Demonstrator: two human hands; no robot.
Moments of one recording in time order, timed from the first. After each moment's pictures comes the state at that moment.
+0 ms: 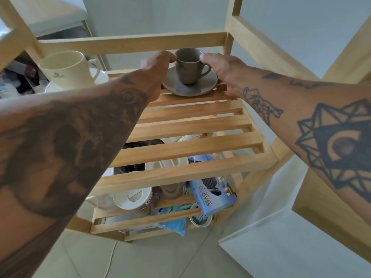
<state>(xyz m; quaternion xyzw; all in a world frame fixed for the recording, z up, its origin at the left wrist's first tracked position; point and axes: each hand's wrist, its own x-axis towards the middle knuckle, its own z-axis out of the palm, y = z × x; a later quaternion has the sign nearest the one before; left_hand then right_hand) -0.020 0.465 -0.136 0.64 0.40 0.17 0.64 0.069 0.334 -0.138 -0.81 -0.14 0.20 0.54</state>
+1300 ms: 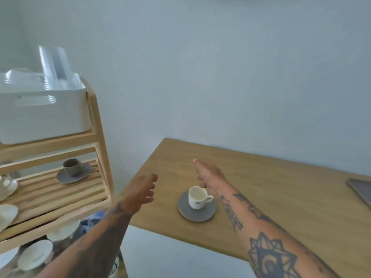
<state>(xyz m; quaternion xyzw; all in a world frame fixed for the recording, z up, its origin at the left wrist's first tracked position) -0.160 0.016 0.036 0.70 0.26 -0.02 0.66 -0.110 -0.189 0.078 -0.79 0.05 0.10 0.60</state>
